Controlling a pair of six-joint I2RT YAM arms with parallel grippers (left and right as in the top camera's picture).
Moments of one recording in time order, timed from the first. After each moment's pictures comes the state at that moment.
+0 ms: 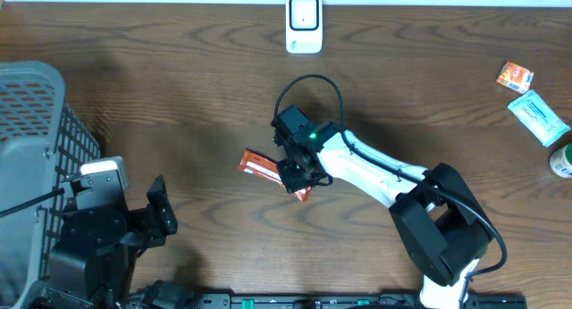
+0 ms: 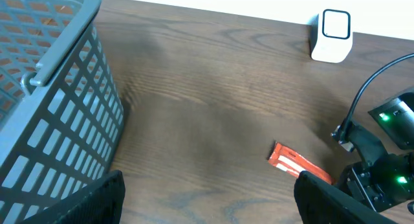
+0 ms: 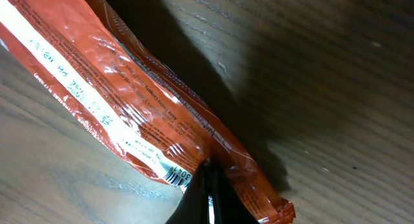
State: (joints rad) left arm -0.35 0.63 1.20 -1.21 -0.38 -0.33; right arm 0.72 1.96 1.28 -0.74 -0.16 0.31
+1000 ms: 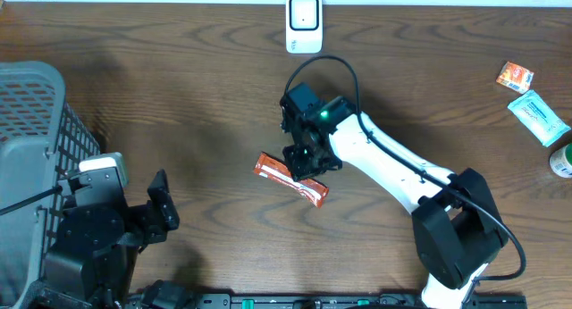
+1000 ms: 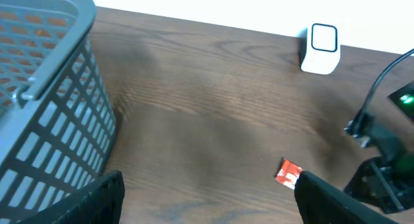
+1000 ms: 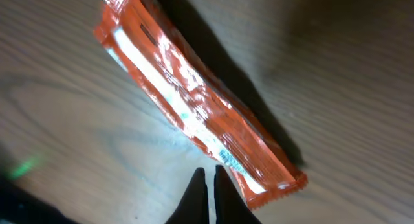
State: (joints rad) left arm -0.35 0.63 1.20 -1.16 -0.36 -0.33; right arm 0.66 1.91 1.41 -0.96 -0.23 0.31
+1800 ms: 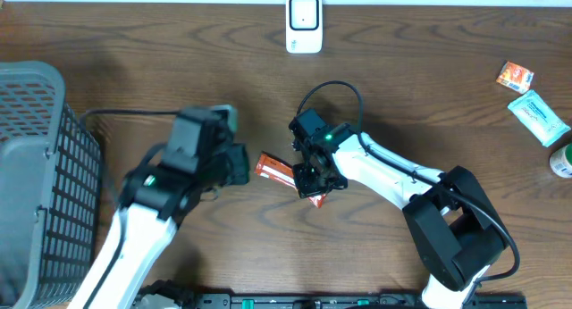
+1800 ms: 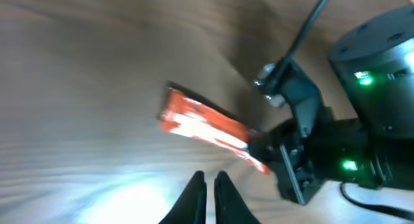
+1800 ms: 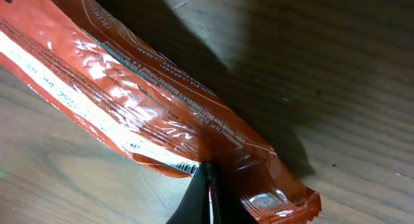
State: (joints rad) left arm -0.35 1.17 0.97 -0.76 0.27 -0.43; right arm 0.65 1.90 1.19 -0.78 -0.22 0.39
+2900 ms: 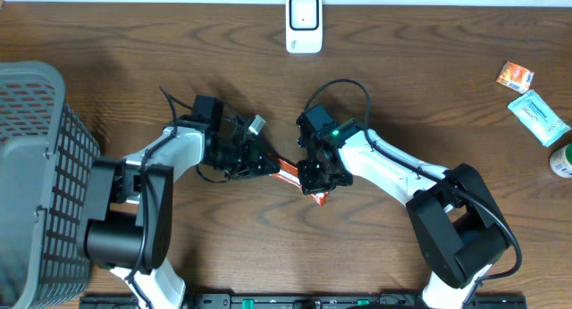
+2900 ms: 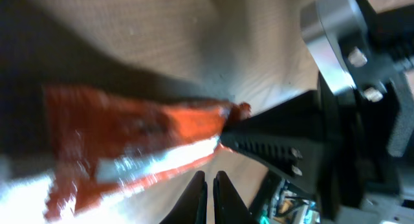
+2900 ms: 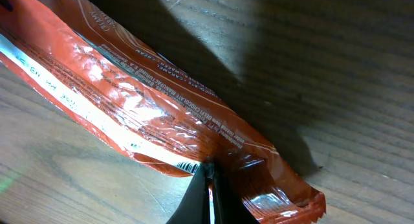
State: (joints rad) left arm -0.17 1.87 0.96 -0.53 0.99 -0.11; right arm 0.62 1.90 1.18 -0.78 -0.26 0.40
